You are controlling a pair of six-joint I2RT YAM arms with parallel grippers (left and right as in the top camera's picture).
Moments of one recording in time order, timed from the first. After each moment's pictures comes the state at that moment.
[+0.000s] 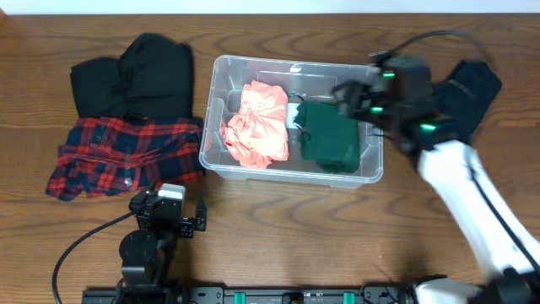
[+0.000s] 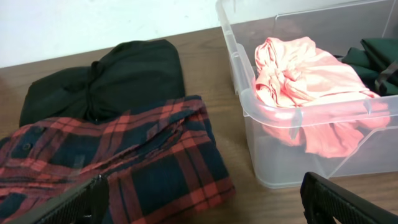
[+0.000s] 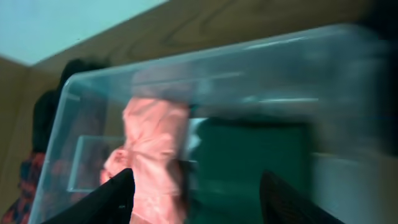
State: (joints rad) left arm -0.04 0.01 0.13 -0.42 0.07 0.14; right arm 0.21 1.43 1.12 -0.41 -0.25 0.53
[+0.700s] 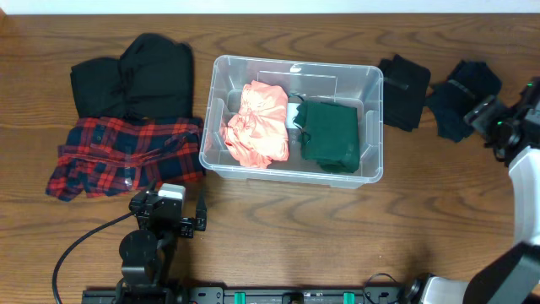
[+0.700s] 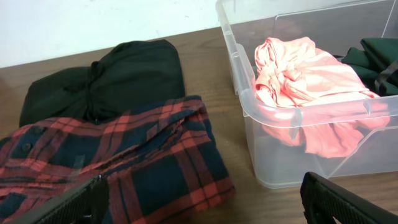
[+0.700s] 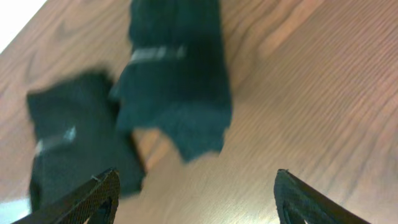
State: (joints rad) left arm -0.04 0.01 0.13 -0.42 0.07 0.14; right arm -0.44 1.52 1.12 -0.52 -0.03 0.43
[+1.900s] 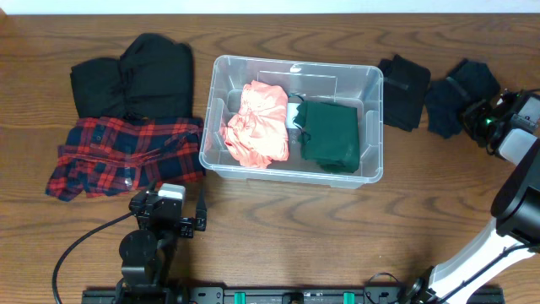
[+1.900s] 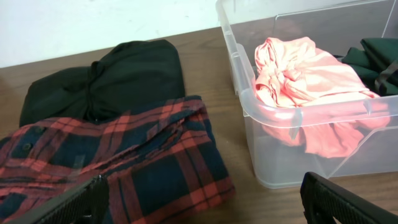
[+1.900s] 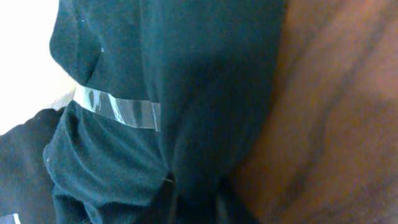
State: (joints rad) left arm -0.04 0.01 0.13 -0.42 0.07 0.14; right arm -0.53 2.07 1.15 -0.01 -0.43 0.52
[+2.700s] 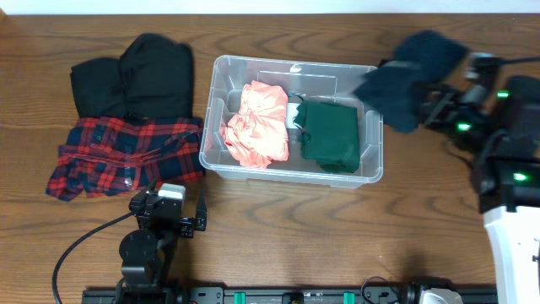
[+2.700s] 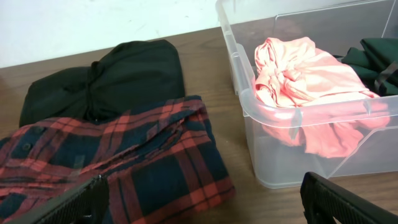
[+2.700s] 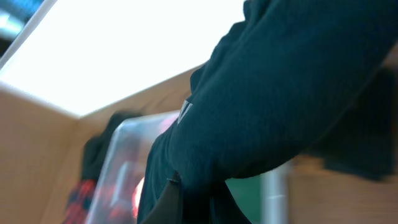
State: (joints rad) left arm -0.04 0.01 0.13 -0.42 0.07 0.14; right arm -0.04 1.13 1.12 -0.51 -0.48 0.51
